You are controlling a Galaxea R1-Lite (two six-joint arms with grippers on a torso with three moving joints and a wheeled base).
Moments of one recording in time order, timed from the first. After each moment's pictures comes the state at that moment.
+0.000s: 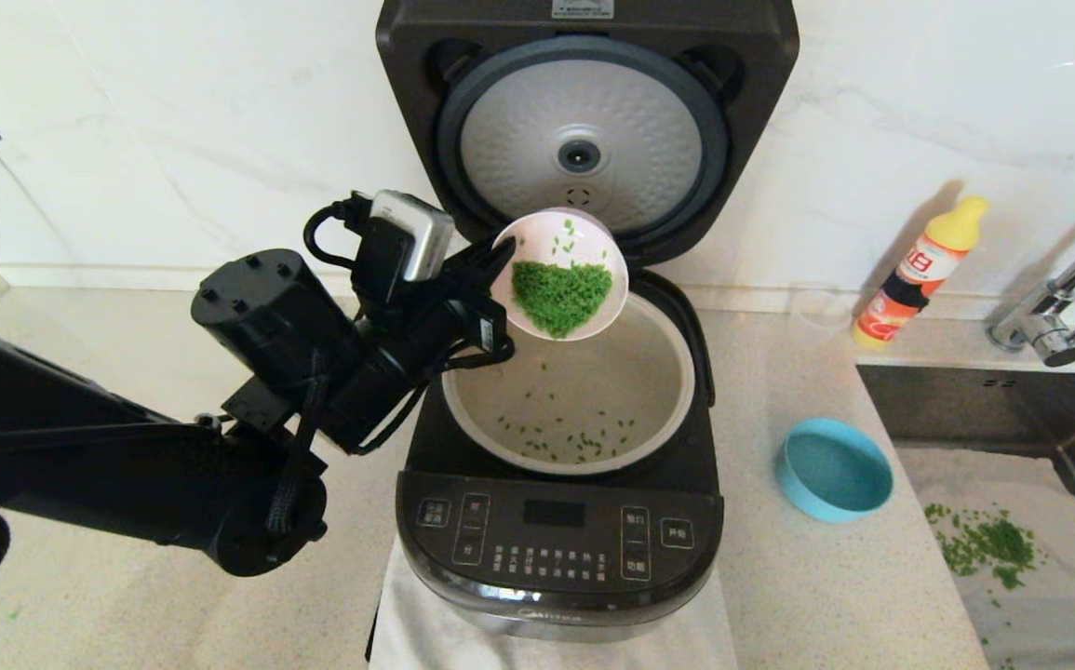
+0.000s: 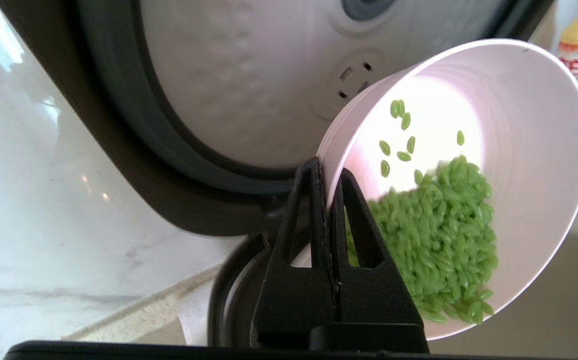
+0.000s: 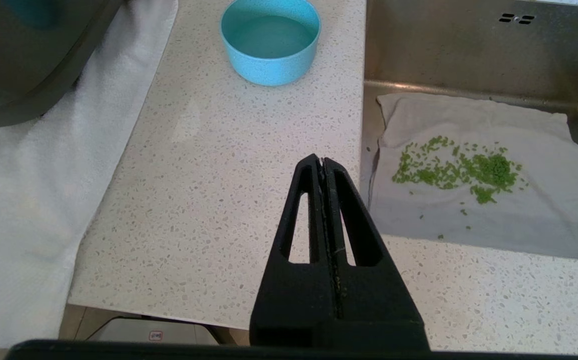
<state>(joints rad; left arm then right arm) -0.52 1.93 -0.91 -1.41 -0.09 0.36 0.00 0.00 -0.04 0.10 0.00 0.00</state>
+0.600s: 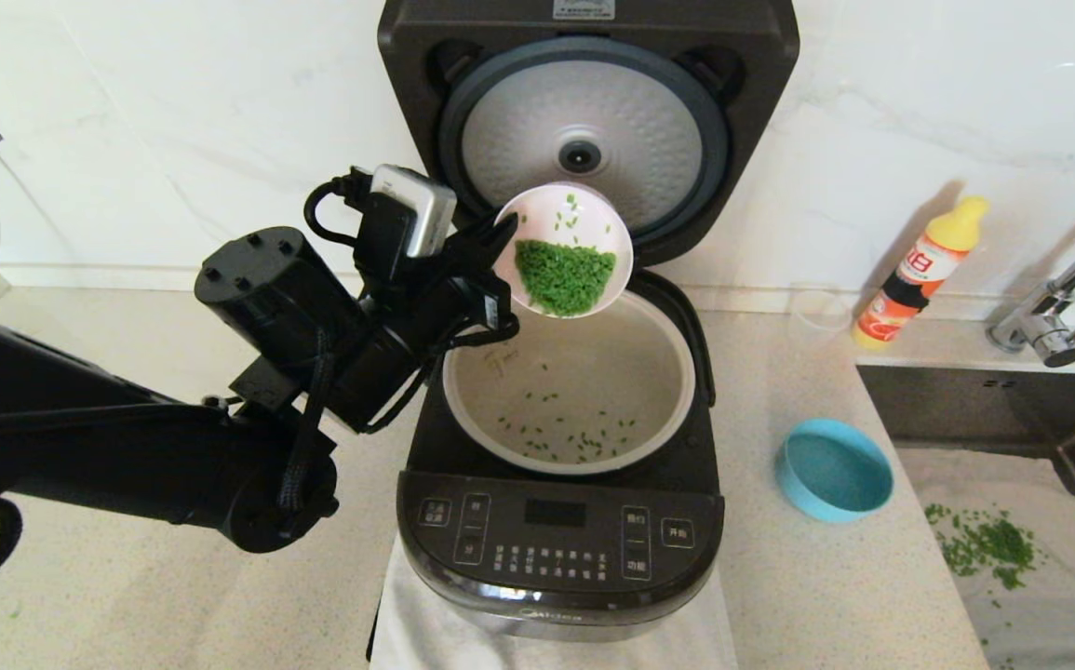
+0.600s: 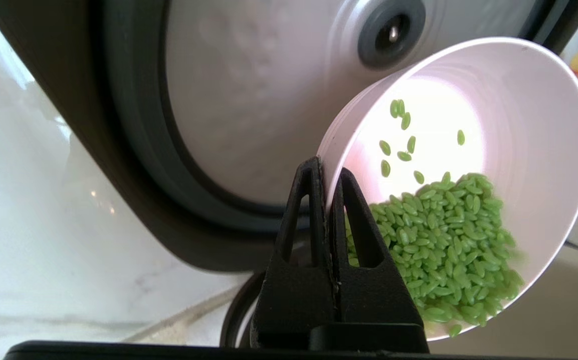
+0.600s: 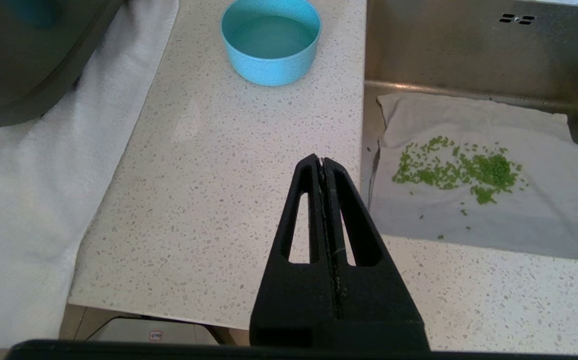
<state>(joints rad) -0.52 1.94 -0.97 -1.40 -0.09 0.36 0.00 0.00 -0.04 0.10 0.00 0.00</state>
